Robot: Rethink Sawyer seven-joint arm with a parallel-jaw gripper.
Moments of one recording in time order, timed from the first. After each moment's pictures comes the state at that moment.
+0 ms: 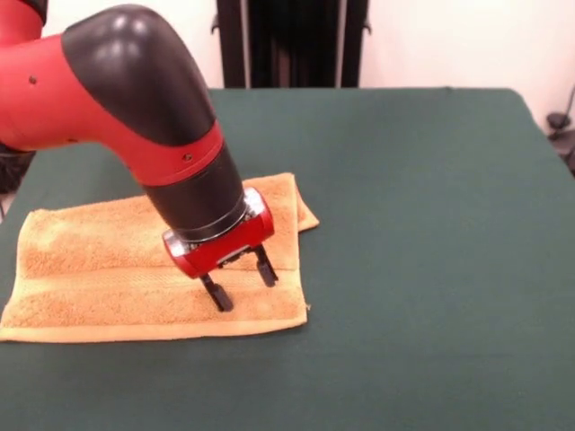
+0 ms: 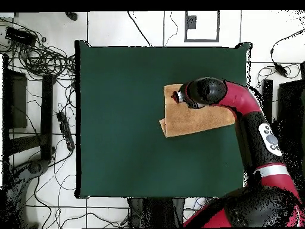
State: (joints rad) arm -0.70 -0.21 0.64 1.16 -0.46 0.91 1.16
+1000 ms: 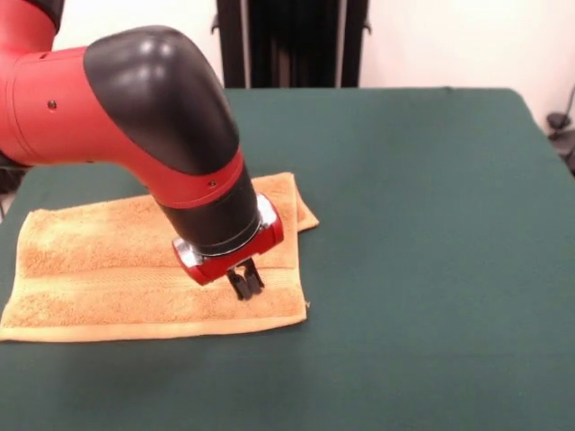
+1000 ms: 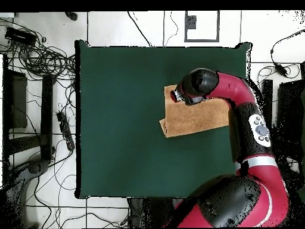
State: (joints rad) arm -0.59 -0.19 0.55 1.02 -0.46 1.08 1.16
